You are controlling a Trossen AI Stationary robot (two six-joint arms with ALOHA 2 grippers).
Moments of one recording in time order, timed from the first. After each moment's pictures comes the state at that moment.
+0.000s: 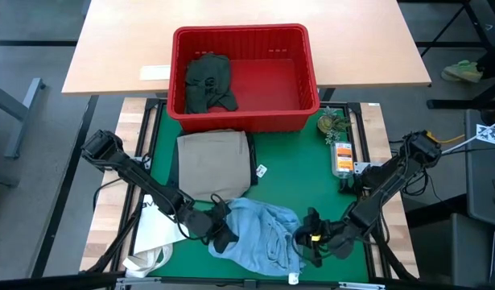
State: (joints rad) left arm -0.56 1.63 0.98 0.13 -0.22 -1.33; right arm 0.72 1.46 0.79 -0.02 0.51 0.93
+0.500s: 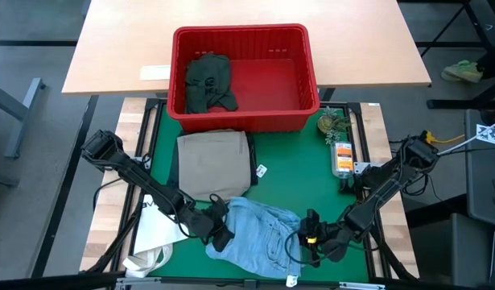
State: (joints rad) left arm -0.57 1.63 0.98 -0.02 -0.22 -1.33; right arm 0.72 1.53 0.79 -0.08 0.45 0.96
